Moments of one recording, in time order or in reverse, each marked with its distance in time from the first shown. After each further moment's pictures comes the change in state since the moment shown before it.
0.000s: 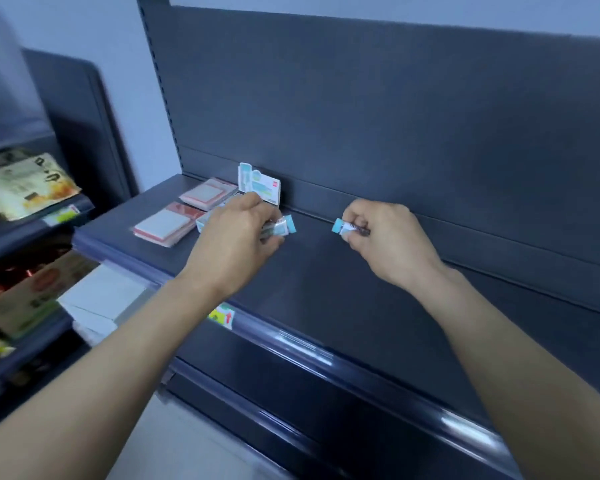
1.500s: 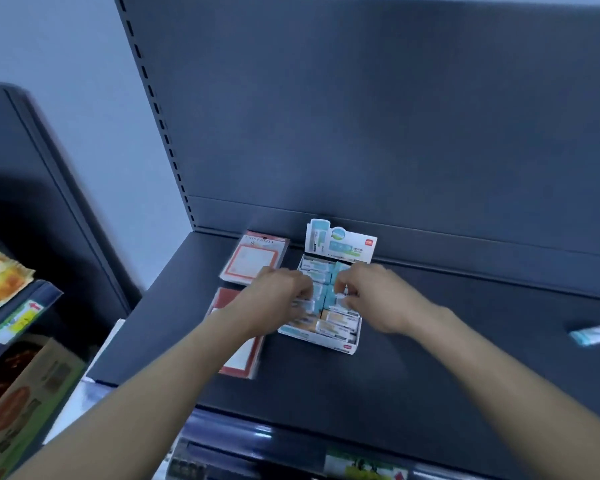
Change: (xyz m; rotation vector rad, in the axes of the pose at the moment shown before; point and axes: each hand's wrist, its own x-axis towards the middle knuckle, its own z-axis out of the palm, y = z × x) left_hand 0.135 -0.275 0.082 0.008 -0.662 0.357; right_hand 0.198 -0.096 0.179 -0.166 -0.474 0.232
